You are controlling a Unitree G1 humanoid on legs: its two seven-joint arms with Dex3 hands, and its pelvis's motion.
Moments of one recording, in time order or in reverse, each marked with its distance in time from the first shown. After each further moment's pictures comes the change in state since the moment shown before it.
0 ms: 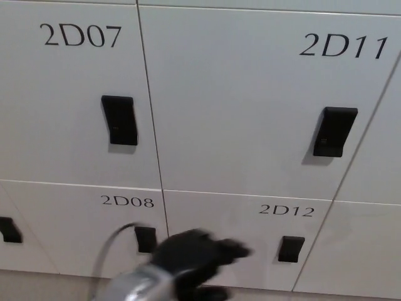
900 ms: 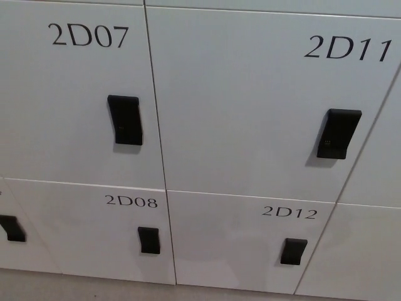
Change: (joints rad) left_arm 0.311 0.110 0.634 0.697 -0.288 -0.241 0.206; right_arm 0.004 0.002 0.028 -0.001 -0.005 0.025 0.000
